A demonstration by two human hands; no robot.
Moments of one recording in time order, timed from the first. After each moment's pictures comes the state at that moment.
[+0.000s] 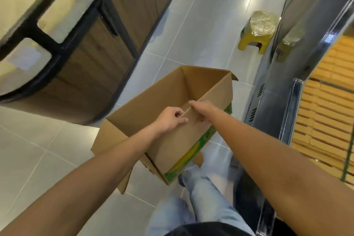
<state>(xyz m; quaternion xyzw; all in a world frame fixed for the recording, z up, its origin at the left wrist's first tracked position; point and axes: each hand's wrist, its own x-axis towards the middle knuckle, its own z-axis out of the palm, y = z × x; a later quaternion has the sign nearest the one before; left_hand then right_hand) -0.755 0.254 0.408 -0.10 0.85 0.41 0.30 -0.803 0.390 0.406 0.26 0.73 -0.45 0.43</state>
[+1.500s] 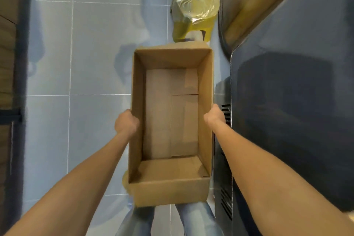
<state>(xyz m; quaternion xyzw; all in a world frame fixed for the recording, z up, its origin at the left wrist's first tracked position) -1.268 0.421 0.054 -0.16 0.92 0.12 0.34 -1.213 0.674 0.086 0.46 0.77 -0.29 0.32</state>
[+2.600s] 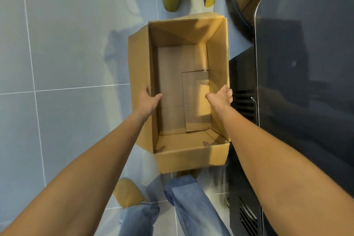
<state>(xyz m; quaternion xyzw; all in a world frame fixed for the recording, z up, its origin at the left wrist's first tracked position) -1.291 0.514 -0.113 -0.18 0.83 0.36 0.39 -1.225 0.711 -0.106 0.54 0.70 -0.40 0.25</state>
